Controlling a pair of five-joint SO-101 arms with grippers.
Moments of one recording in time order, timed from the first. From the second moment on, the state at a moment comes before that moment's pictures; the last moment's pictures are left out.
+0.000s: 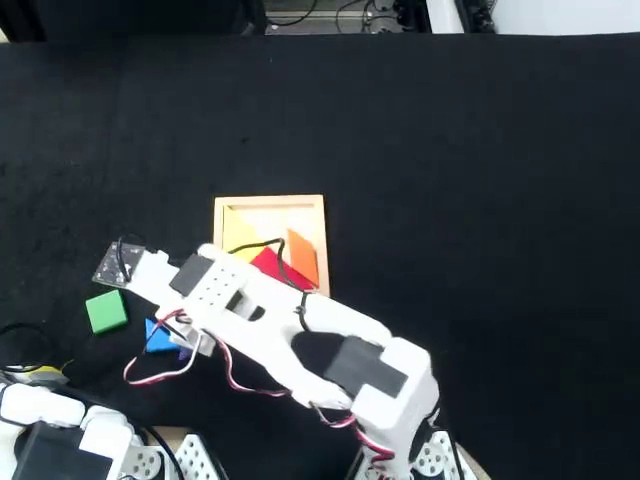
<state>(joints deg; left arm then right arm) -80.9 -19.2 62.2 51.6 -22.4 -58.2 20.3 8.7 65.3 12.8</state>
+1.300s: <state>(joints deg) 4.3 -18.2 23.6 98.2 -12.5 0.4 -23.3 33.0 65.0 19.1</state>
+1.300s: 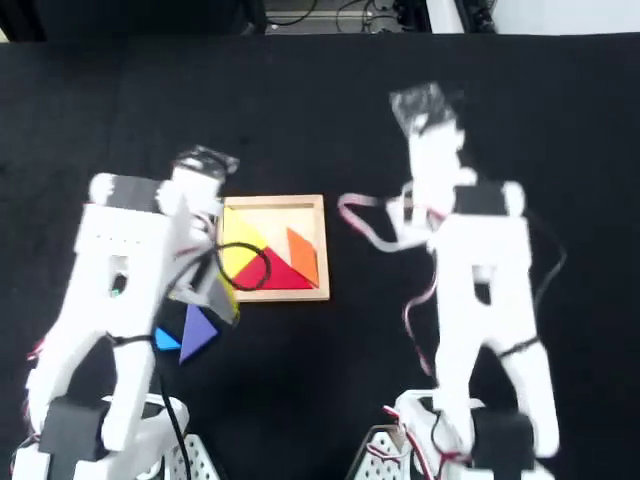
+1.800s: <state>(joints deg) -2.9 -33.6 46.7 85.0 -10.4 0.8 -27.9 60.0 41.8 19.1</state>
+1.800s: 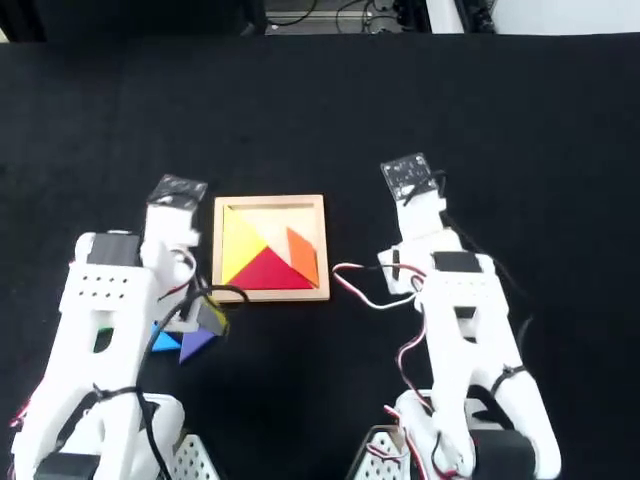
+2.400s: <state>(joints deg) -0.8 -24.9 53.1 73.8 -6.9 0.8 -18.1 58.5 40.3 19.1</state>
